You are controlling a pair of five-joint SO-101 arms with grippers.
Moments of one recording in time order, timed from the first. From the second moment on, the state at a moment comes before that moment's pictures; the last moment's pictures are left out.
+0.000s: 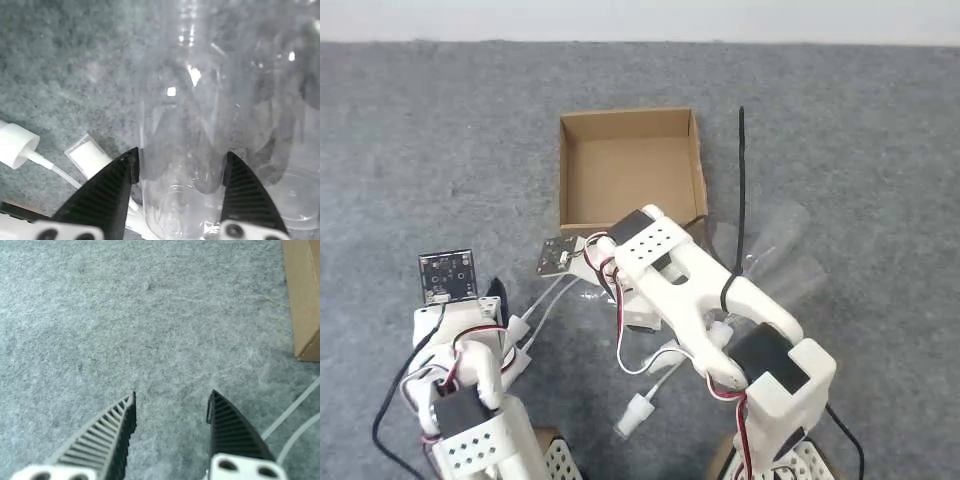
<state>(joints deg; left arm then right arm) -29.5 -103.5 97.3 59.8 -9.7 -43.5 13.8 13.0 77.7 40.7</state>
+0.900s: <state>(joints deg) -29.5 -103.5 97.3 59.8 -9.7 -48.4 11.6 13.0 80.8 40.0</state>
